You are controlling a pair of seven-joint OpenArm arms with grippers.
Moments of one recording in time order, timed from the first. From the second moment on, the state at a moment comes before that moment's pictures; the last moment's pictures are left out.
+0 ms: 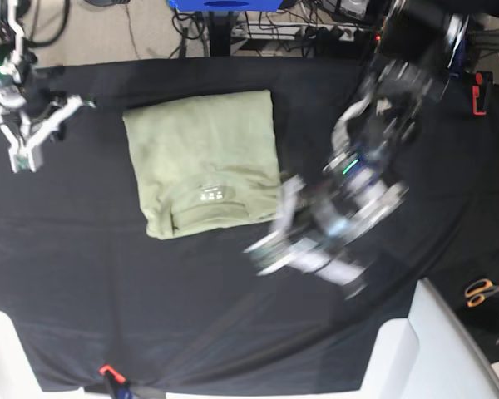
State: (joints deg) left arm -1.9 -16.5 18.6 106.3 17.3 -31.5 44.5; right arm -29.7 17.8 9.0 105.6 17.5 6.0 -43.0
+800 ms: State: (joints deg) left arm 44.8 -11.6 -9.8 86.8 17.2 -30.9 8.0; right arm -48.1 16.7 -0.7 97.6 -5.7 7.4 -38.1
